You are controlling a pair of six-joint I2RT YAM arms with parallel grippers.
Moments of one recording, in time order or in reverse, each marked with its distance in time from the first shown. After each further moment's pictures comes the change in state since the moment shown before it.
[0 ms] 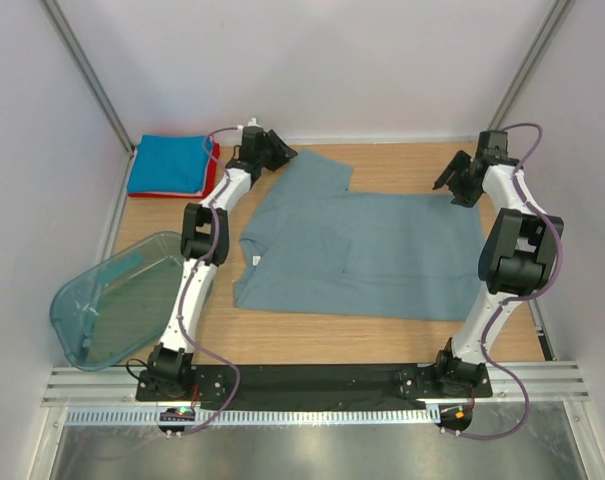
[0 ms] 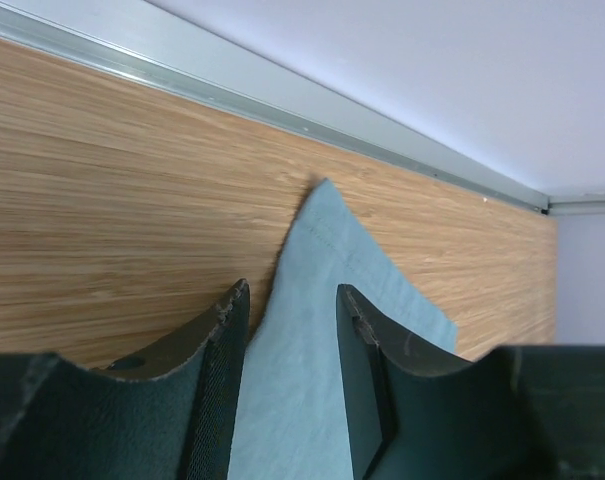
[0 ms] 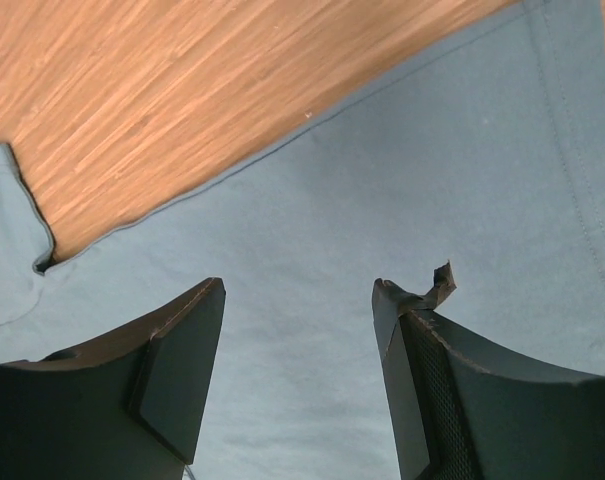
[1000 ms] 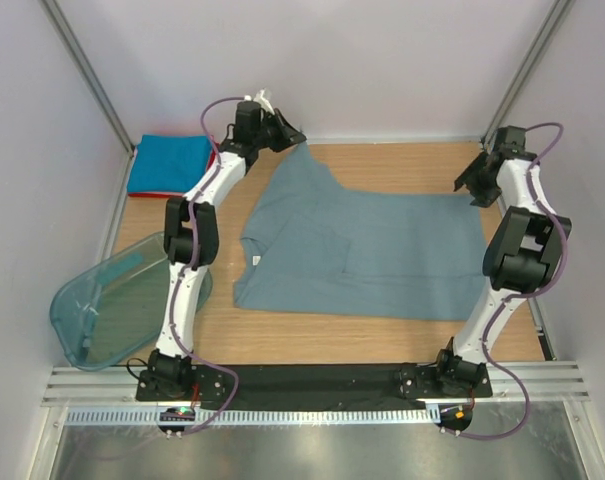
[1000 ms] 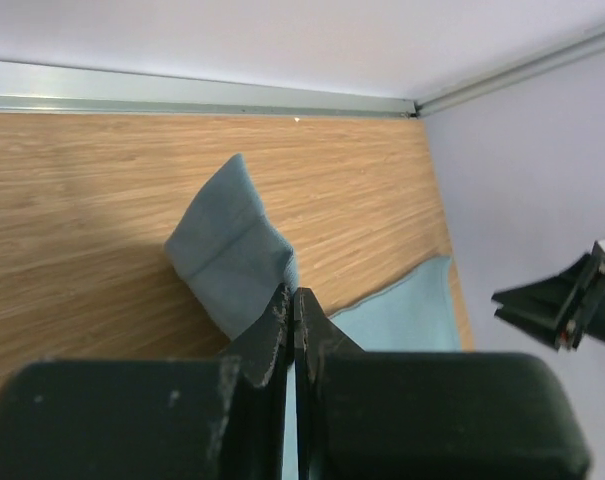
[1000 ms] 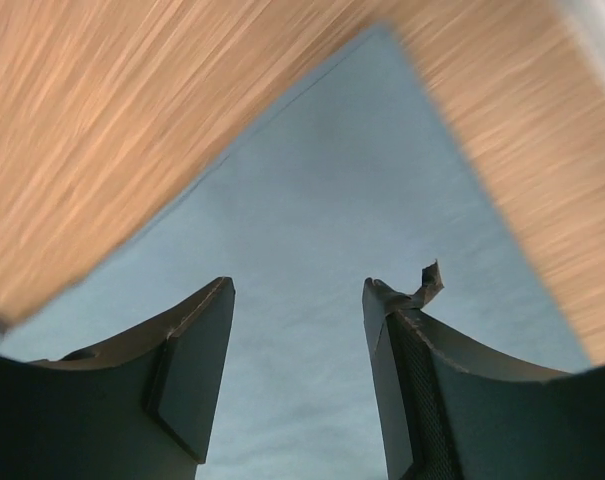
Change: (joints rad) left arm -0.037 -0.339 -0.245 0.024 0.198 0.085; right arm -0.058 0.025 0.085 -0.115 0.084 0.025
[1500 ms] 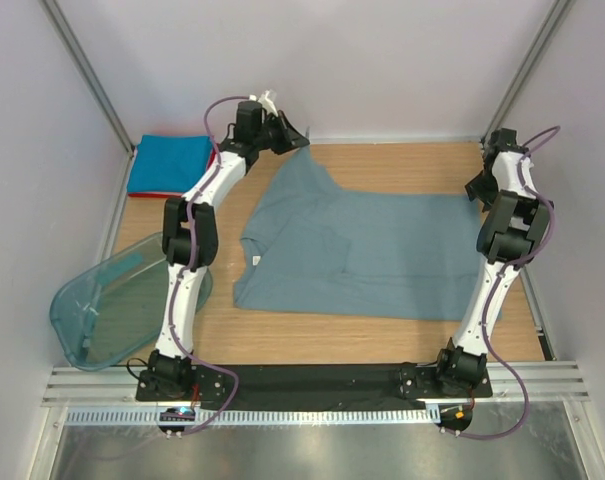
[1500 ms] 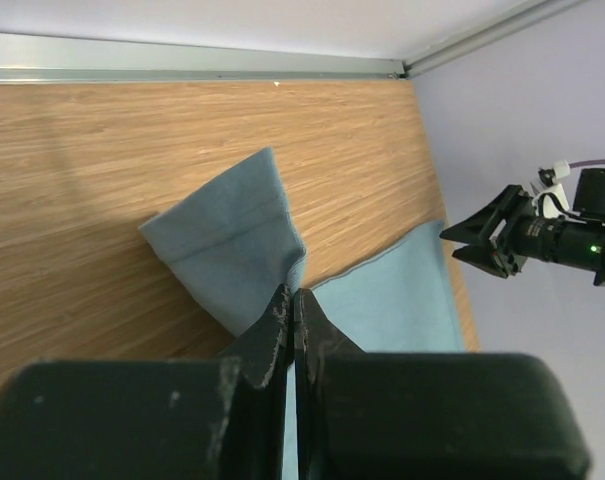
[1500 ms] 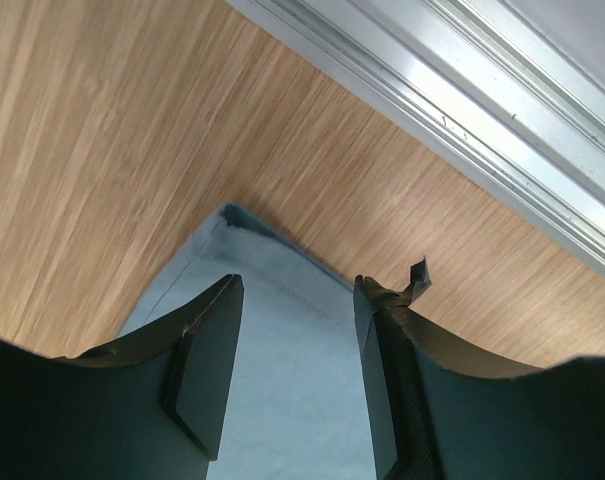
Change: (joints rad) left arm -0.008 -0.049 -0.037 -0.037 0.069 0.060; right arm -0.039 0.391 0.413 -0.193 0.316 0.149
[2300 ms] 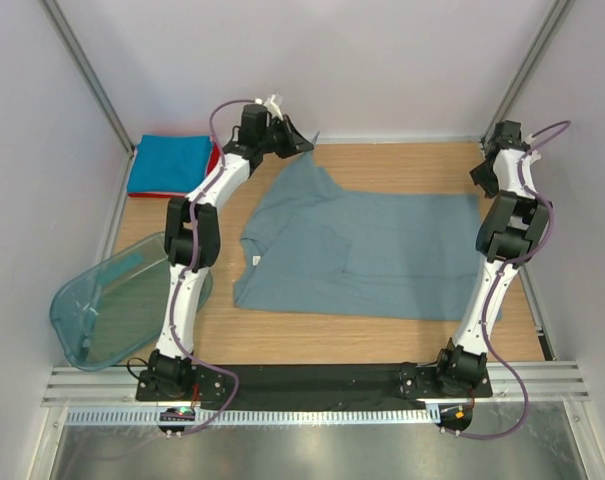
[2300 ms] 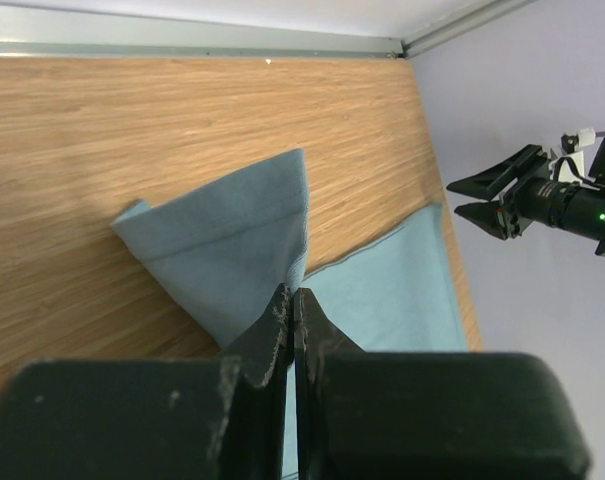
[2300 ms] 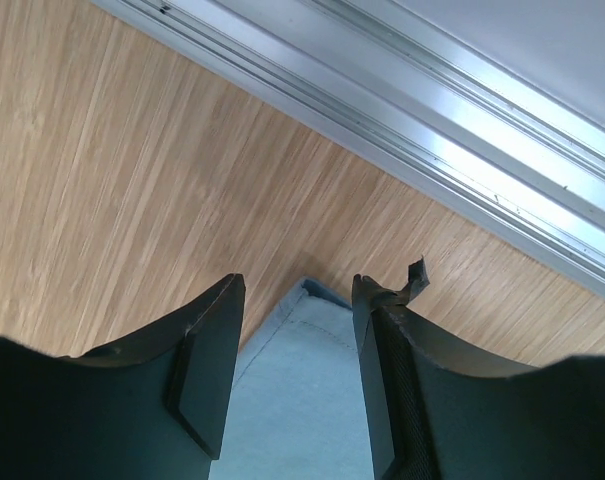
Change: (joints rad) left arm -0.019 0.000 -0.014 0.002 0.011 0.004; right arm 0.000 0.050 0.080 0.113 0.027 0.091
